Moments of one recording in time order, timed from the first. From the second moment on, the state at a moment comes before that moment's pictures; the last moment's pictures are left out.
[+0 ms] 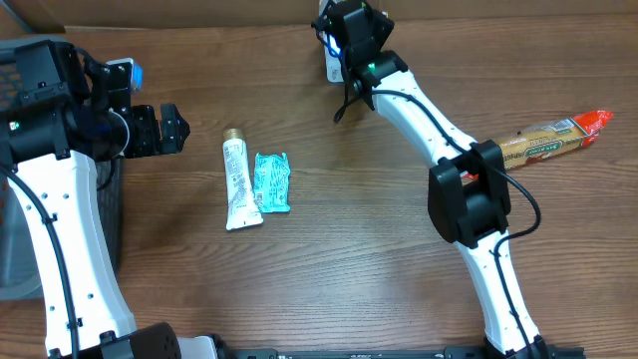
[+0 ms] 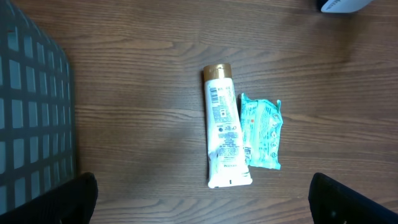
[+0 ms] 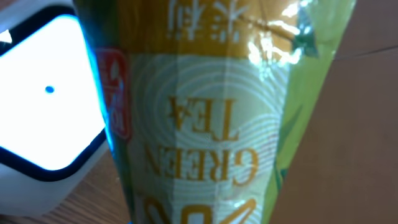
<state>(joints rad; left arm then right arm) 0.29 1.55 1.77 -1.33 0.23 0.14 0.47 2.52 2.25 -0.31 0.62 -0.82</state>
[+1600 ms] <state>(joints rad) 0.29 1.55 1.77 -1.33 0.23 0.14 0.47 2.58 2.25 -0.26 0.81 -0.89</state>
